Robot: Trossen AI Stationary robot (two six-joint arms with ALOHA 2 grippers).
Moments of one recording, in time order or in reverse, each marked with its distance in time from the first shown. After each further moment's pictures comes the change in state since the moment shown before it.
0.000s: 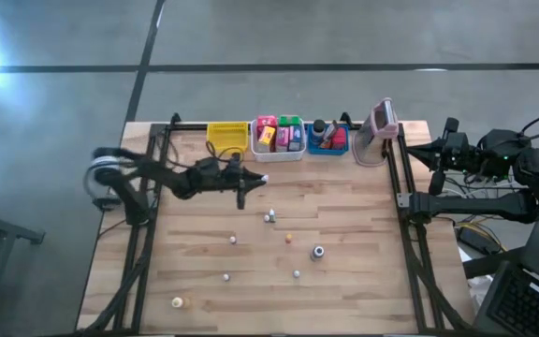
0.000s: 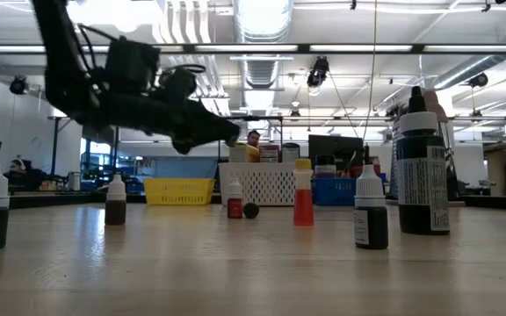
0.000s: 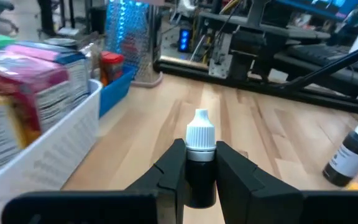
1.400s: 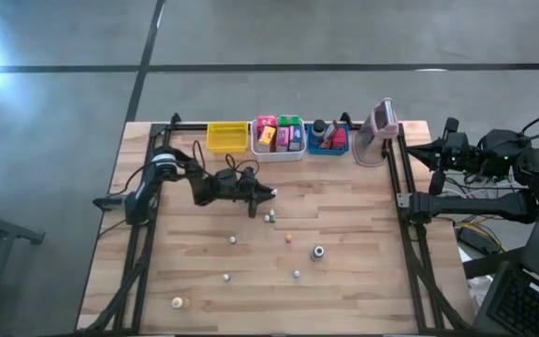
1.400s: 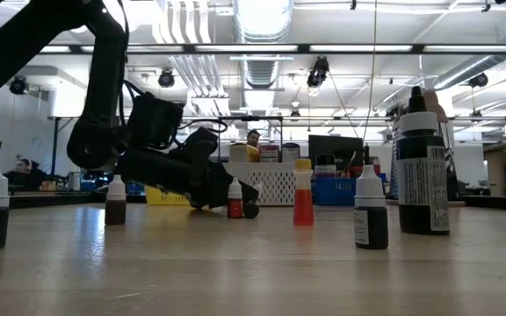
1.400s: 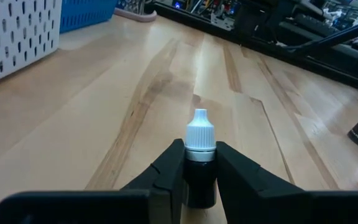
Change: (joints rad) left arm -0.018 0.601 0.118 0.268 0.056 -0.128; right arm 0.000 0.000 0.000 0.000 0.000 -0.001
